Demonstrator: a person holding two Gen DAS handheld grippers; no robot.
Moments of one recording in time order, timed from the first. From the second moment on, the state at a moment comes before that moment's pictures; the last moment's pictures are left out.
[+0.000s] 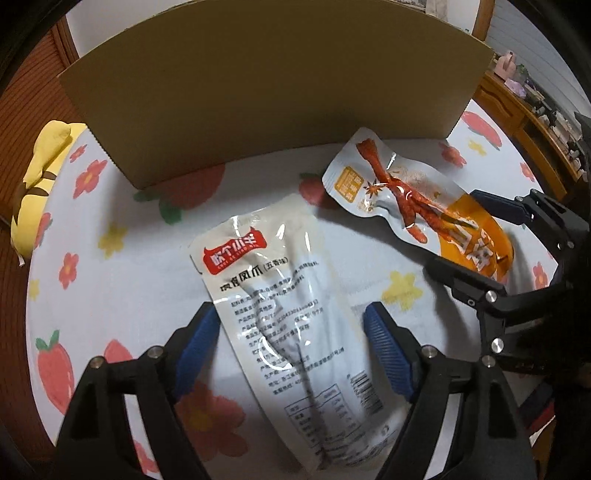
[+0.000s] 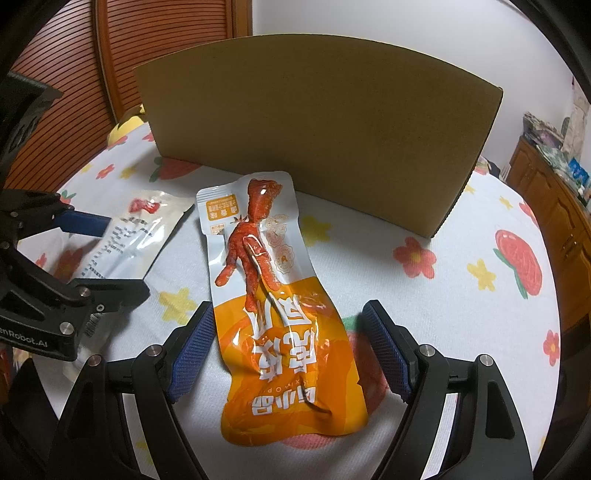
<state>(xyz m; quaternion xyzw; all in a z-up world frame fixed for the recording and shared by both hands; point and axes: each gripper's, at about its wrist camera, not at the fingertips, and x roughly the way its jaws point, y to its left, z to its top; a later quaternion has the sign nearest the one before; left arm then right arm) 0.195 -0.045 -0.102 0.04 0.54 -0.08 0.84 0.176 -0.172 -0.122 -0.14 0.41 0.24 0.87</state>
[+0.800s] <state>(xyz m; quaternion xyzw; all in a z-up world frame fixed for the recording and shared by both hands) 0.178 -0.027 -0.099 0.06 0.50 -0.12 0.86 0.174 -0.159 -0.119 -0.16 0.42 0.24 0.86</state>
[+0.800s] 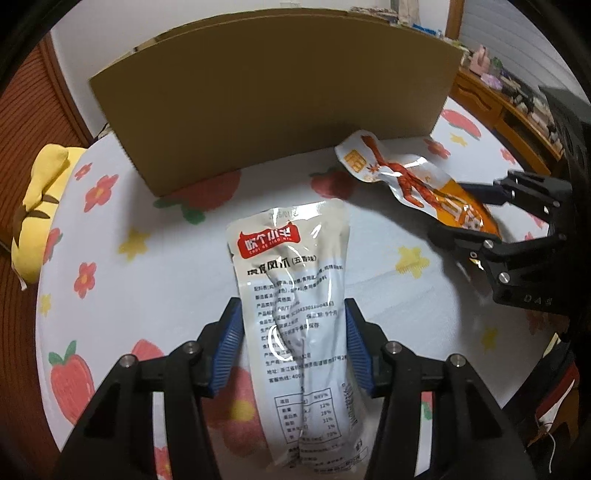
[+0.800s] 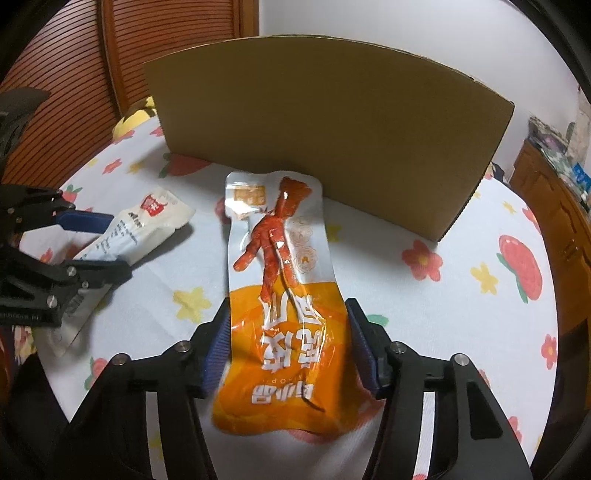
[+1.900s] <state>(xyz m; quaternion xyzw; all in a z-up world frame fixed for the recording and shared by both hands) 0.172 0.004 0.010 0.01 0.38 -0.14 0.92 0.137 -0.165 -0.036 -0.15 0.32 0.26 0.90</state>
